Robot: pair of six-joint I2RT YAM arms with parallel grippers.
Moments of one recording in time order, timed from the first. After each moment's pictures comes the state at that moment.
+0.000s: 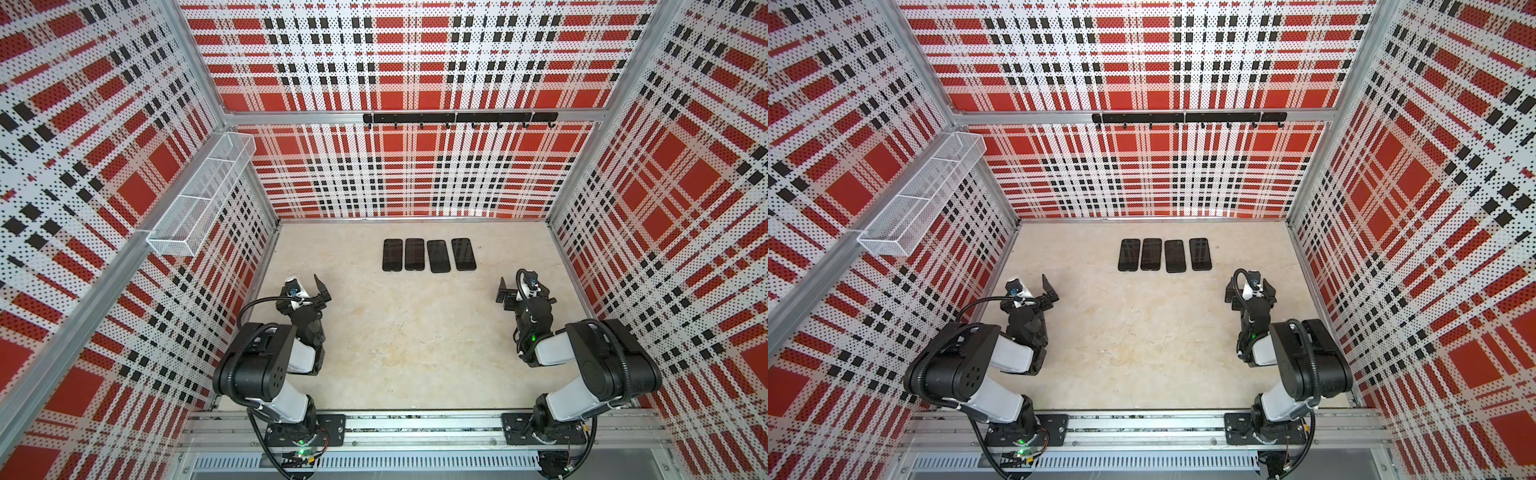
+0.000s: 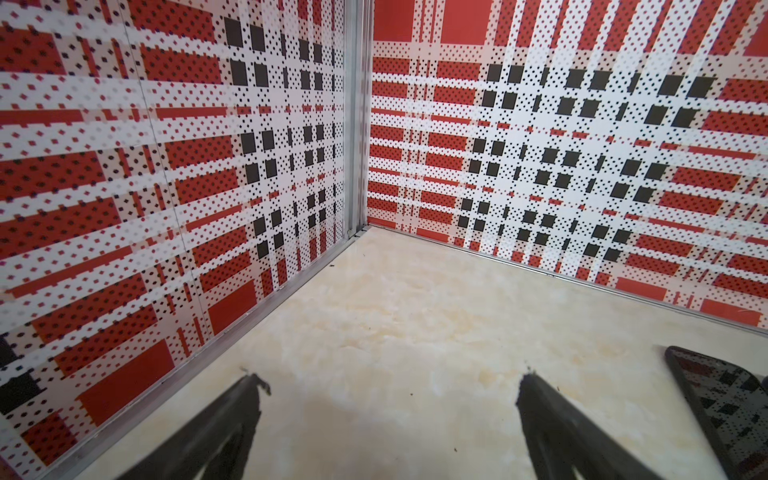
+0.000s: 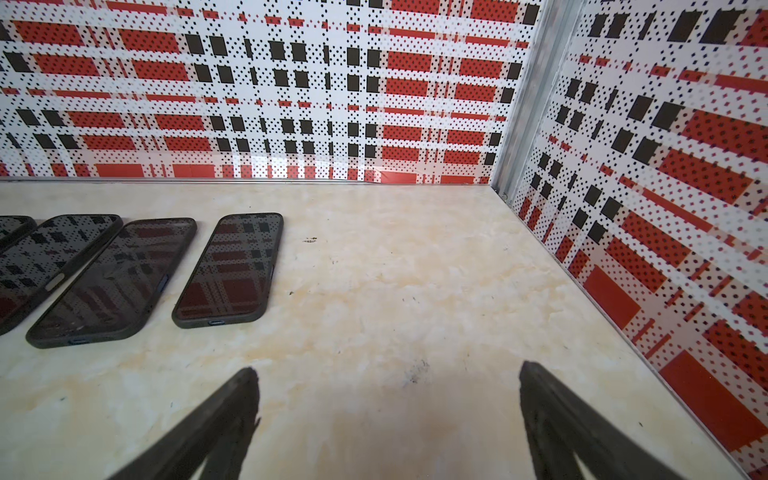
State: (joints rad) left arm -0.07 1.58 0.19 1.42 -0.48 -0.08; right arm 0.10 1.57 0.25 1.20 0.24 -0.04
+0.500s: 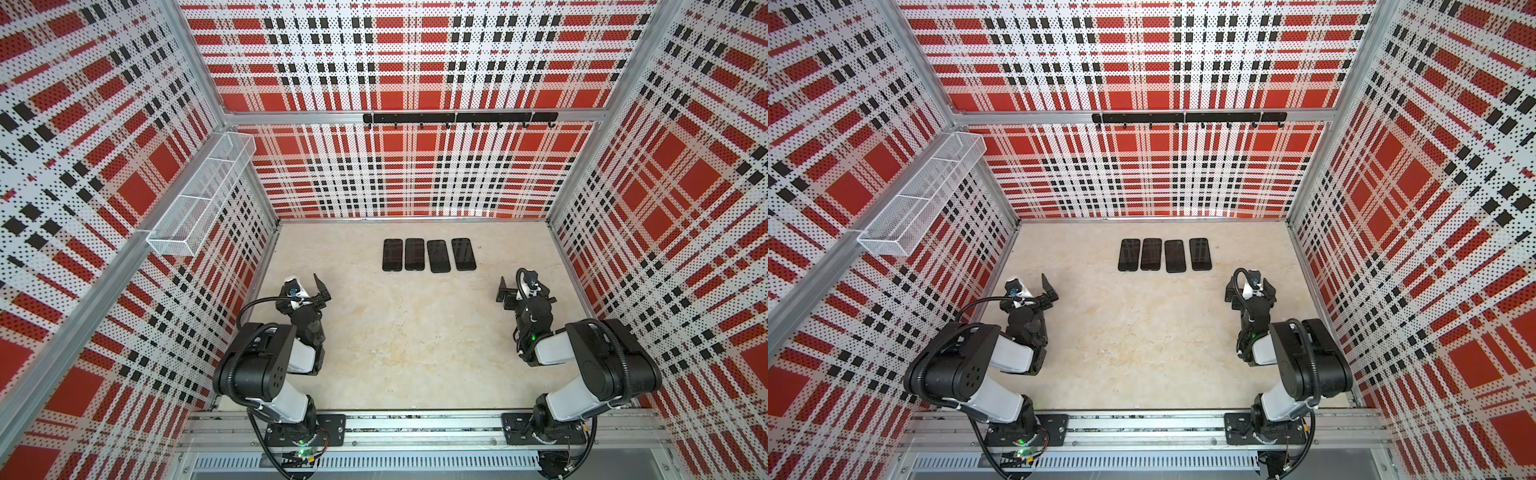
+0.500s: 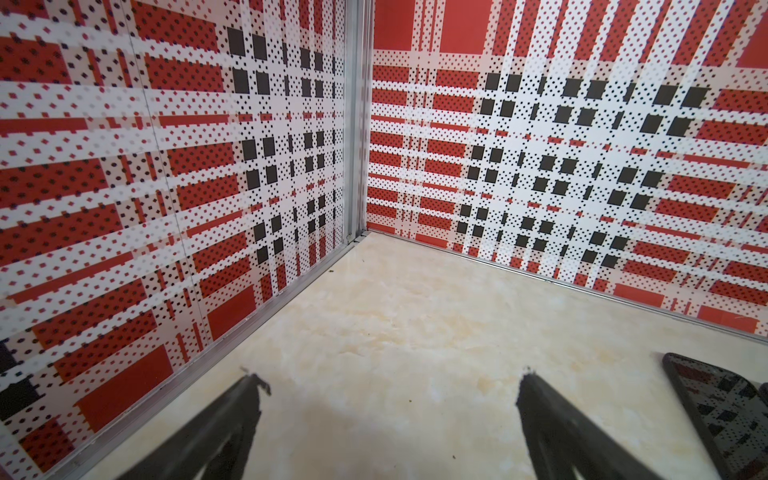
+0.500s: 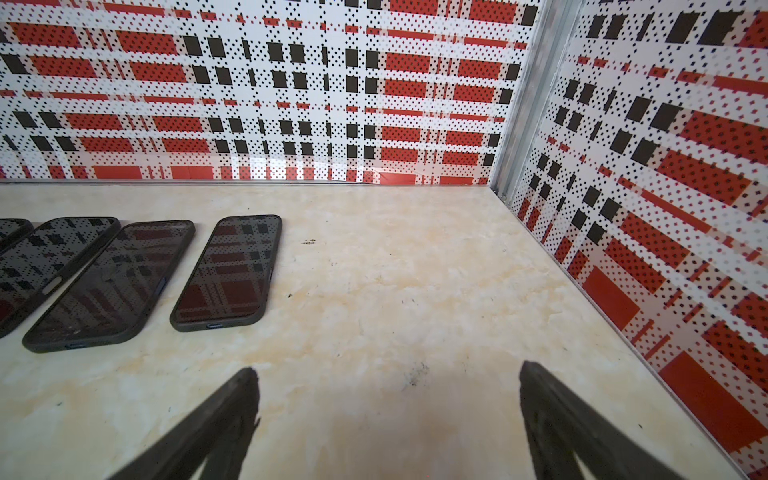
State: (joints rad) left arm -0.07 1.58 0.19 1.44 -0.48 -0.08; right arm 0.10 1.57 0.26 1.19 0.24 -0.04
